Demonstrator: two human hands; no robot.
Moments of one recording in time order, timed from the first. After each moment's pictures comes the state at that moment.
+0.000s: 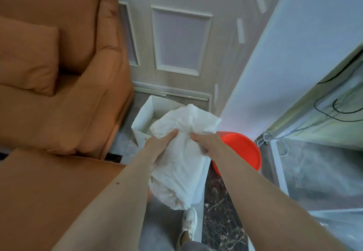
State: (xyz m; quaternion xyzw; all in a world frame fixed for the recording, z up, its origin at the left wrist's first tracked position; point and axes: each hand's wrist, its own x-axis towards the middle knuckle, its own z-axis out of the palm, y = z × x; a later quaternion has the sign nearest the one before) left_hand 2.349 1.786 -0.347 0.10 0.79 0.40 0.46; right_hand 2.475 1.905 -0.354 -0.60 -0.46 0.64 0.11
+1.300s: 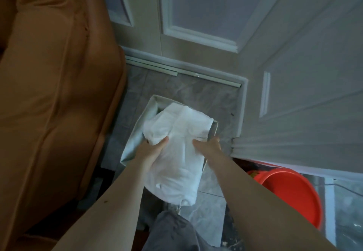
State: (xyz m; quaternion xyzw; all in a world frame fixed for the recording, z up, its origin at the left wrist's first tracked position) left_hand 2.043 2.067 -0.628 -0.03 0.84 0.21 0.50; right_hand 2.173 2.189 -0.617 -0.69 -0.44 0.56 -0.05
